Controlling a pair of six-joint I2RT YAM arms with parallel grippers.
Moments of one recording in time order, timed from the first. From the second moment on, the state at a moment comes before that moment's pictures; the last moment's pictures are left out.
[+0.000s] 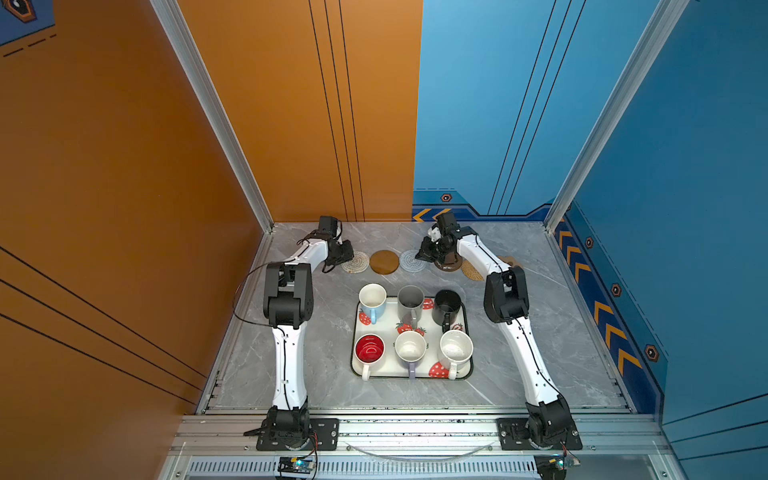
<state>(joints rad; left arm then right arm) -0.04 2.32 1.83 -0.51 0.22 -0.37 0.33 2.71 2.47 -0.77 -0.50 0.63</state>
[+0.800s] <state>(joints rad) -0.04 2.31 1.83 -0.51 0.22 -0.36 0.34 2.72 2.47 -0.74 -0.52 0.68</state>
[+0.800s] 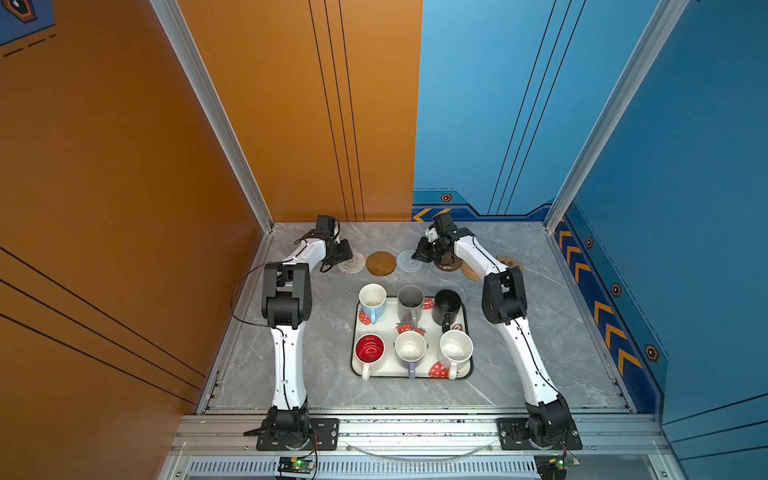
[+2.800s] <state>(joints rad) -0.15 1.78 1.44 -0.42 0.22 -0.39 0.05 2.63 2.34 -0.79 -0.57 0.49</state>
